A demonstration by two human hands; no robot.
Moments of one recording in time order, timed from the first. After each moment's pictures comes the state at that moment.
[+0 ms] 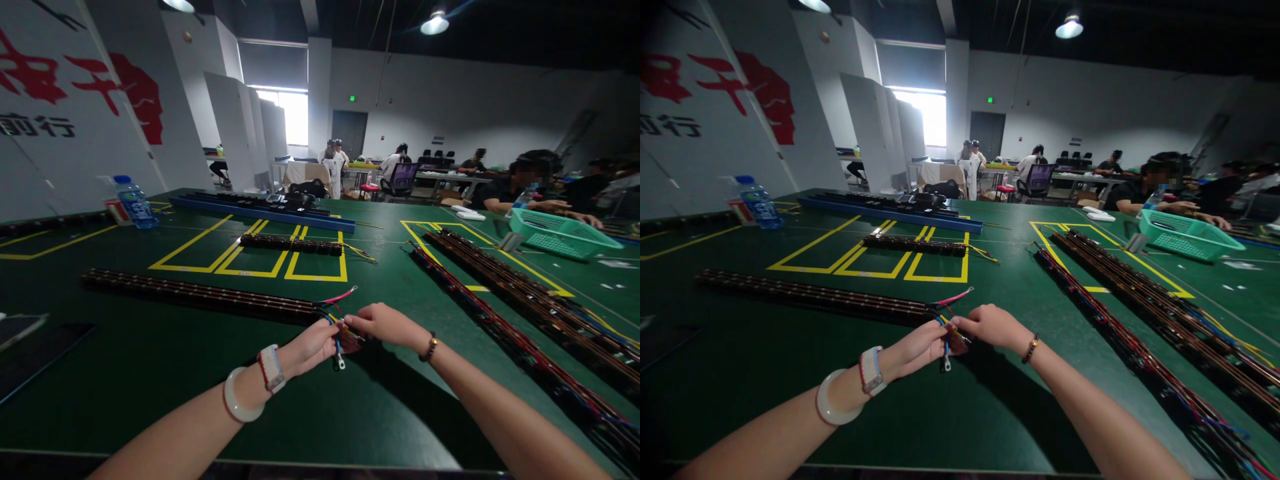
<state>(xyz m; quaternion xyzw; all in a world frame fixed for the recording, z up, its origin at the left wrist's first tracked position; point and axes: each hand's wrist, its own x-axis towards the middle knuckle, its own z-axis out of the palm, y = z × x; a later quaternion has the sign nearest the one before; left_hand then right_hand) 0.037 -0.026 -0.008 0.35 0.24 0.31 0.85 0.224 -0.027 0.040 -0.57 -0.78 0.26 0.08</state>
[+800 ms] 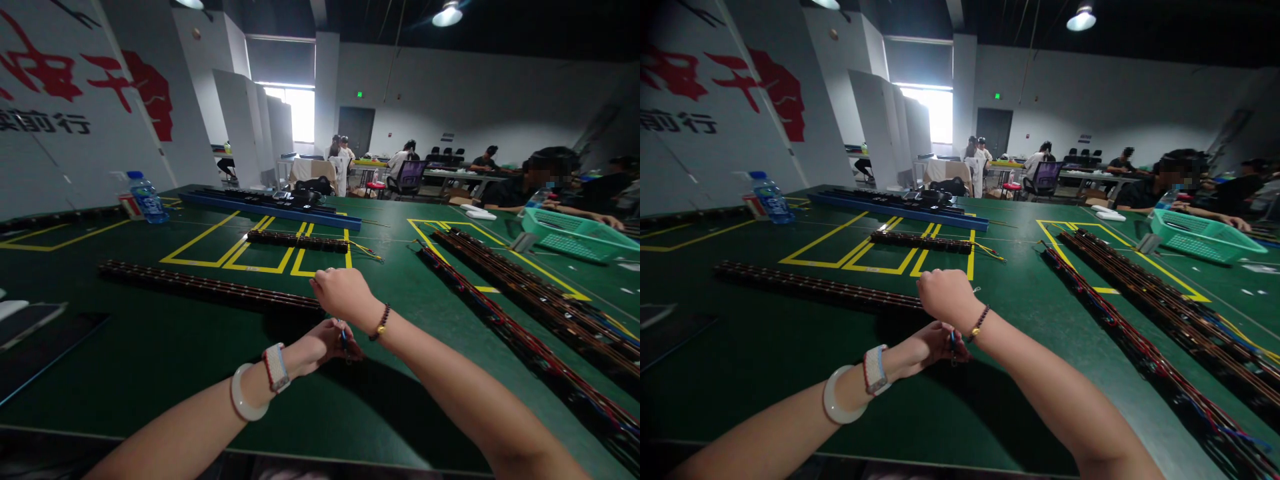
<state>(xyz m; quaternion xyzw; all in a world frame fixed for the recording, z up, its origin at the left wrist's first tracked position) 0.031 -0.035 -0.014 0.41 0.27 0.31 0.82 0.125 -0.010 0.095 -0.50 -0.85 -0.11 0.11</state>
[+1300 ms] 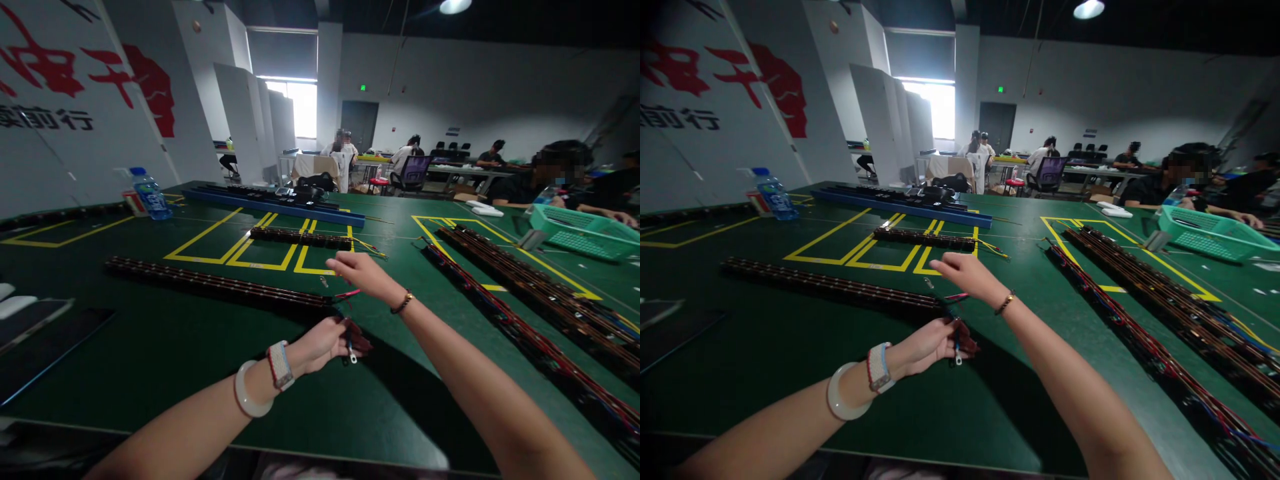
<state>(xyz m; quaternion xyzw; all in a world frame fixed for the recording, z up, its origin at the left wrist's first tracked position) 0.034 -0.037 -0.008 0.38 0.31 0.30 0.82 0.166 0.028 0.087 -0.43 -0.85 0.12 0.26</state>
